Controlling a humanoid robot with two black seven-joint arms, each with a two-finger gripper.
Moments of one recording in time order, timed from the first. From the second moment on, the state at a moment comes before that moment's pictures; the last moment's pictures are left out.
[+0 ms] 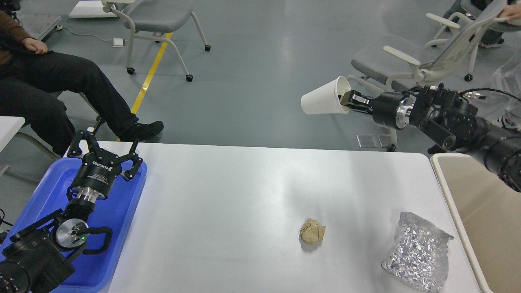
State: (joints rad) left arm -0.54 0.41 -0.65 -0.53 -0.18 -0.71 -0.60; right arm 1.31 -0.25 -0.55 0.32 -0.43 0.26 0.68
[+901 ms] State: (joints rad) left arm -0.54 0.41 -0.65 -0.53 -0.18 -0.71 -0.60; right arm 1.19 -0.64 -0.51 0.29 -0.07 0.28 0.68
